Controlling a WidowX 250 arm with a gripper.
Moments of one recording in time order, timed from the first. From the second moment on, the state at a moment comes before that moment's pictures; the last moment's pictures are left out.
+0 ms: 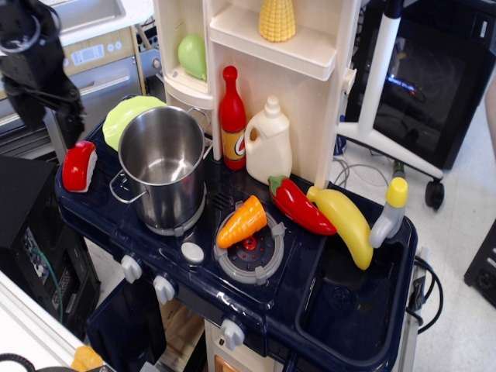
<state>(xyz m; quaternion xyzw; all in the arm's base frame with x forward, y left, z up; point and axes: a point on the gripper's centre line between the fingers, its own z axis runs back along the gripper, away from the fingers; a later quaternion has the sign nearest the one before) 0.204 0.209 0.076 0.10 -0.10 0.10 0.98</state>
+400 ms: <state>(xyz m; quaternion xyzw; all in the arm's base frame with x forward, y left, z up) 0.214 0.204 0.049 0.10 -0.12 0.15 0.98</state>
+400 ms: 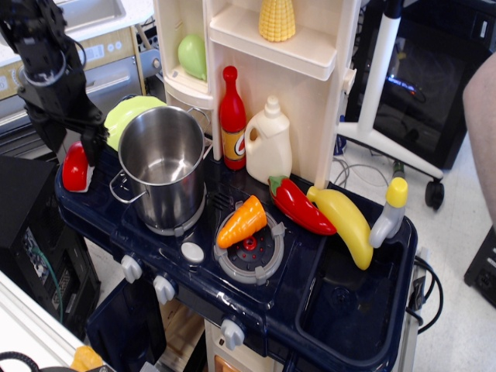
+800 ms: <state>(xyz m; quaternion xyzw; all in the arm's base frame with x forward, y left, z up) 0.211 0.214 0.028 0.05 -0.17 0.19 0.96</state>
